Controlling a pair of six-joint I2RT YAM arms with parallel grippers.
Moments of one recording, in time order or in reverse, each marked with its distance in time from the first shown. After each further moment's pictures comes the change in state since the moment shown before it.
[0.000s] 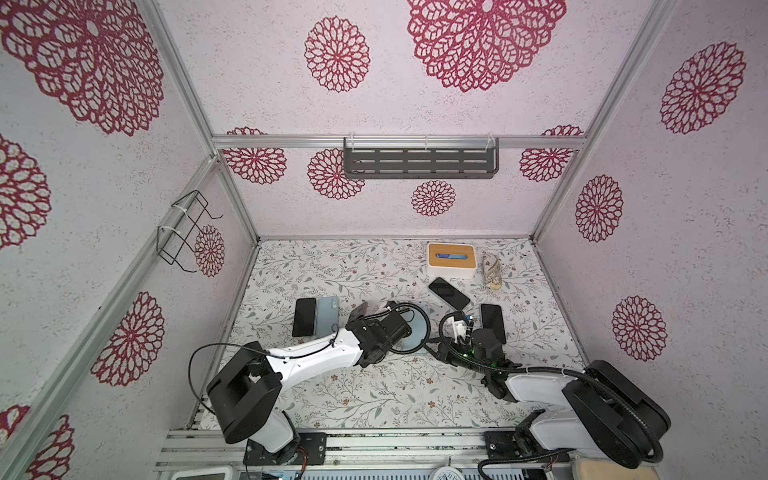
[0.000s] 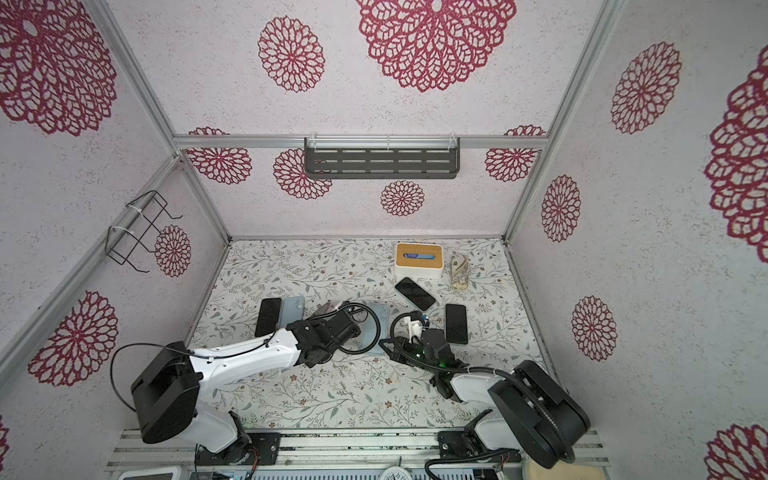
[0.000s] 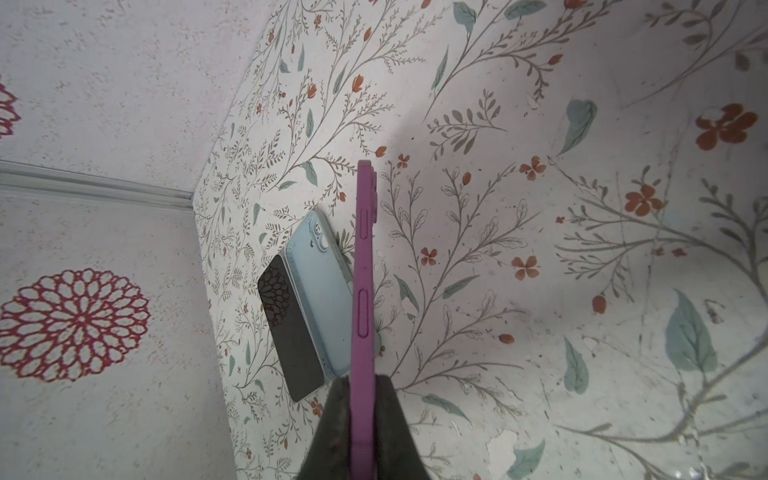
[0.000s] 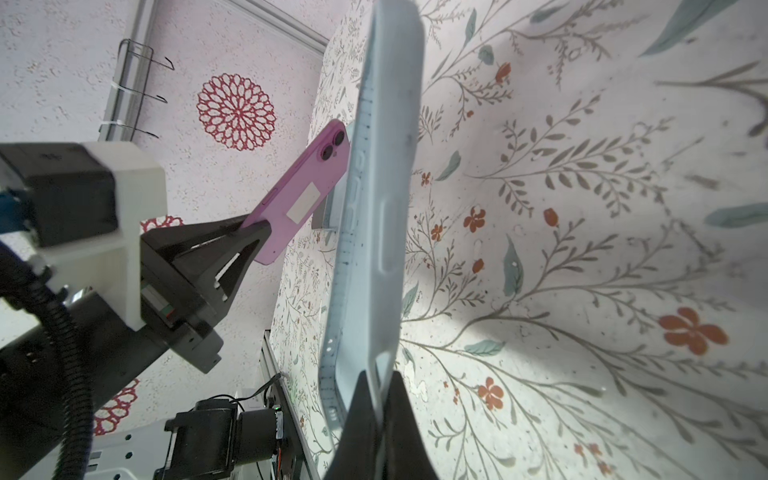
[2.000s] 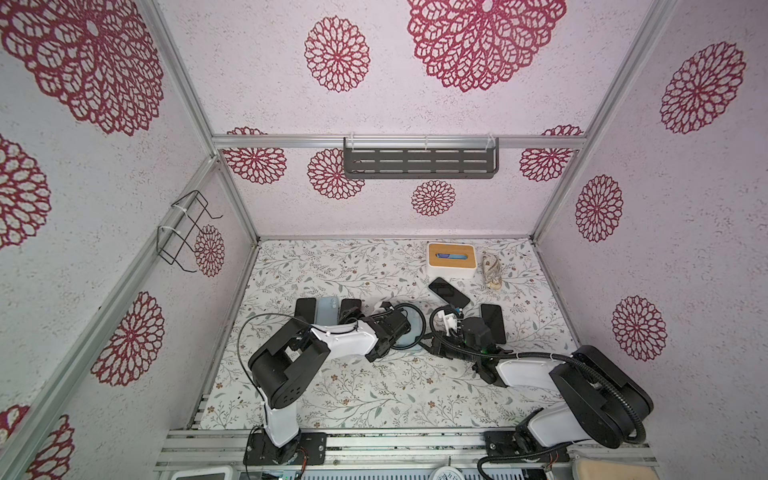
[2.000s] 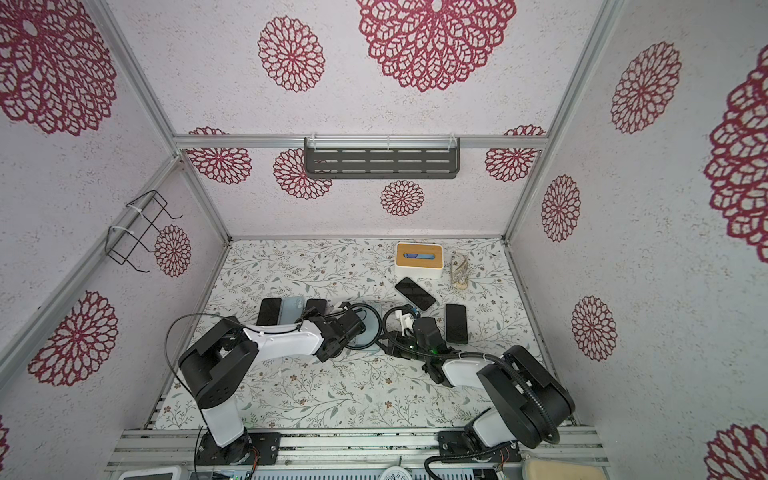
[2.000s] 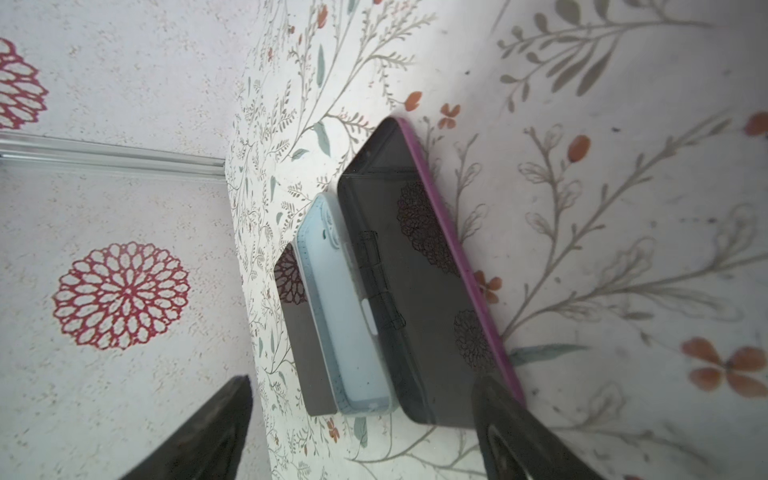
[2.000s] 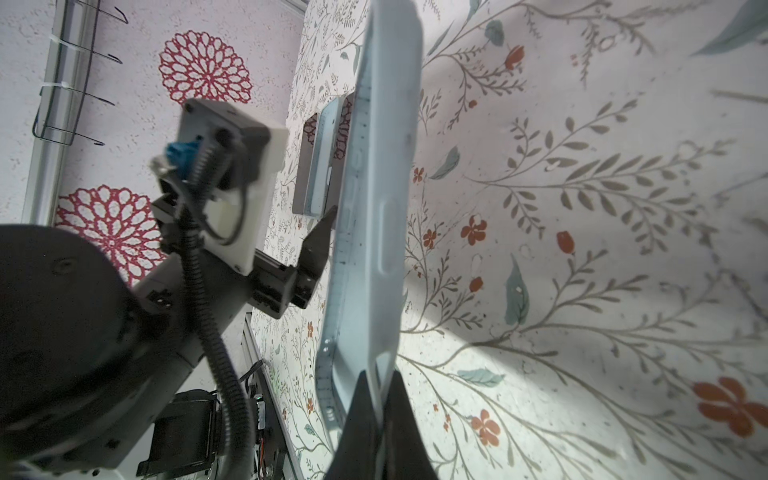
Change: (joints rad) left arm 0.079 0.211 0.006 0.079 -0.153 -0.039; right arm -0.018 0.083 0.137 -0.144 -0.055 -0.090
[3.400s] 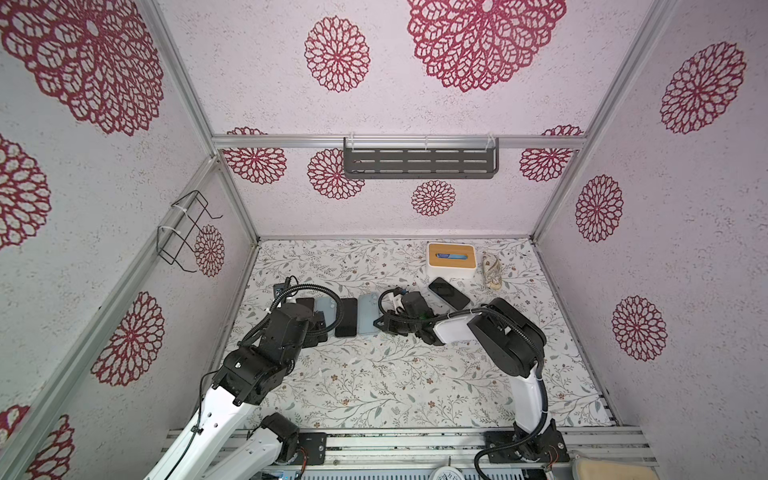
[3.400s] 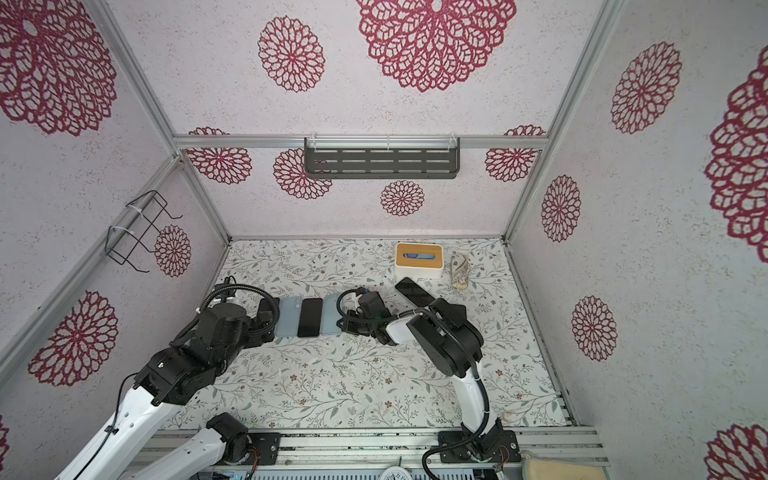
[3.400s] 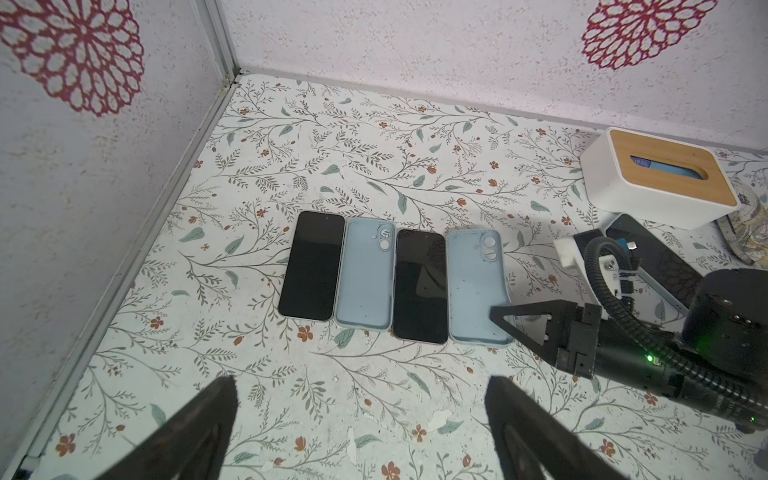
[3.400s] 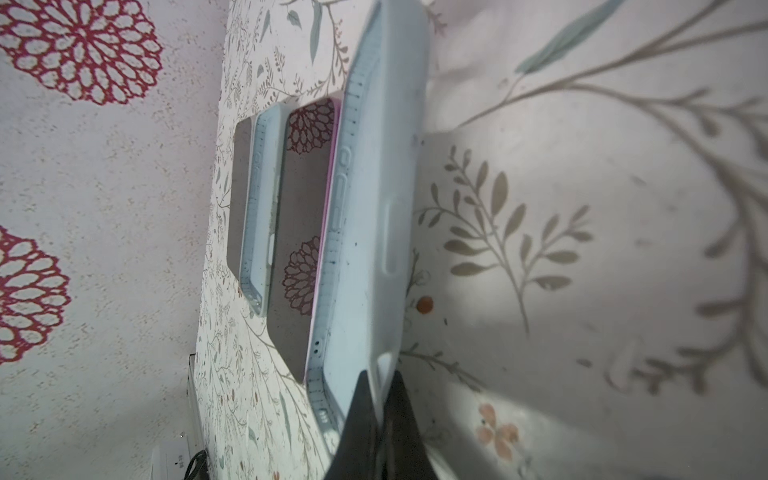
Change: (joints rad) left arm 0.300 -1.016 -0.064 -0.331 0.488 -0.444; right arm 0.152 0.634 0.687 -0.197 0.083 -0.024
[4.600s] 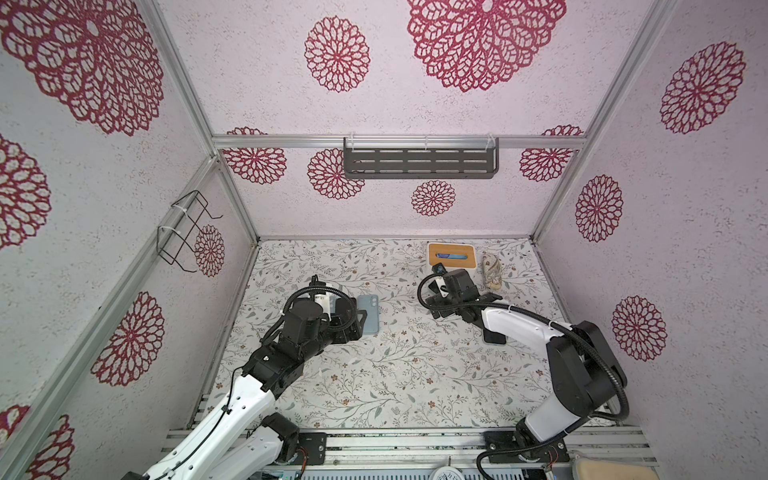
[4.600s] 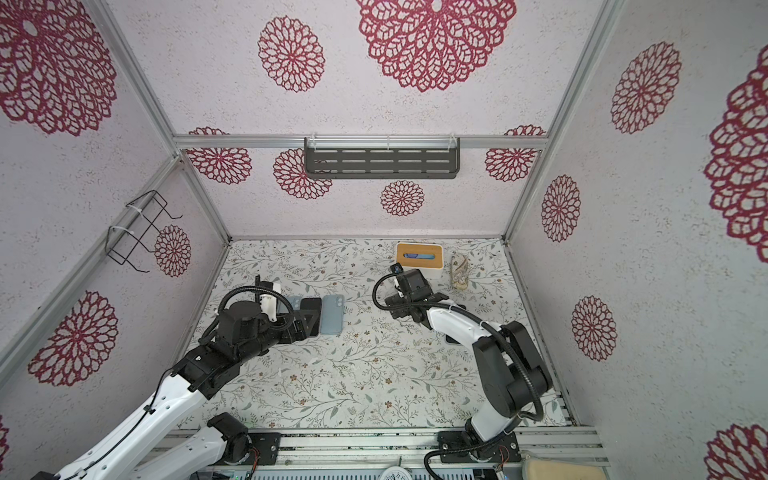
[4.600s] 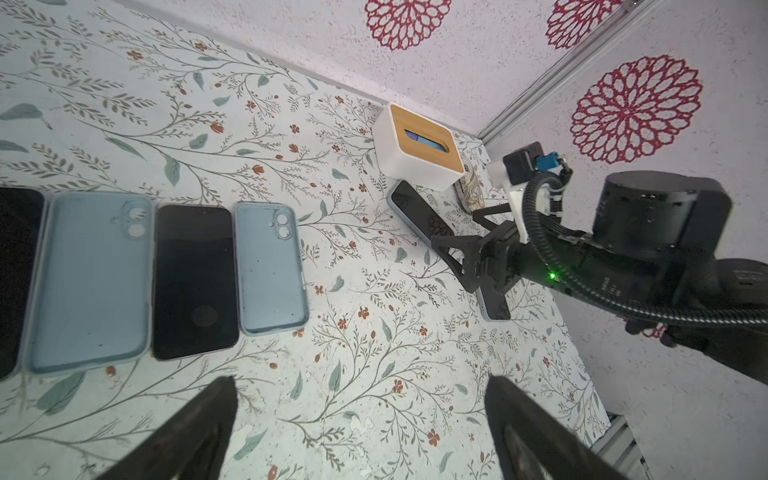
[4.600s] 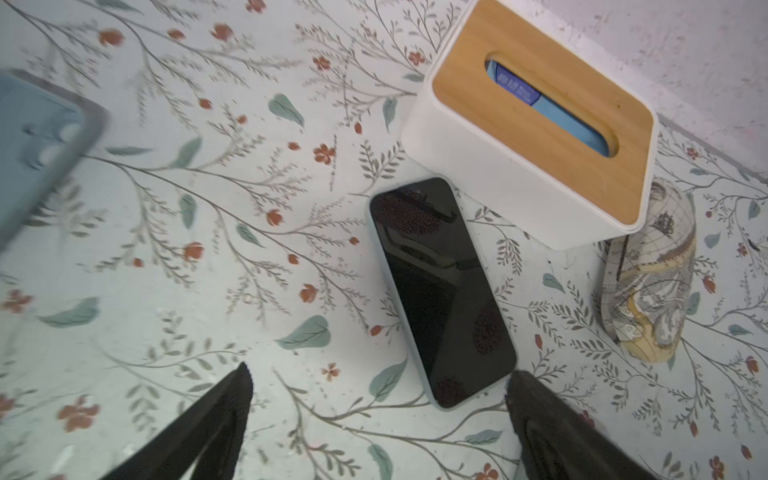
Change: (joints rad) left arm 0.000 0.071 -0.218 0.513 0.533 -0.090; right arm -0.254 -0.441 -0.060 -0.614 0.612 -0.983
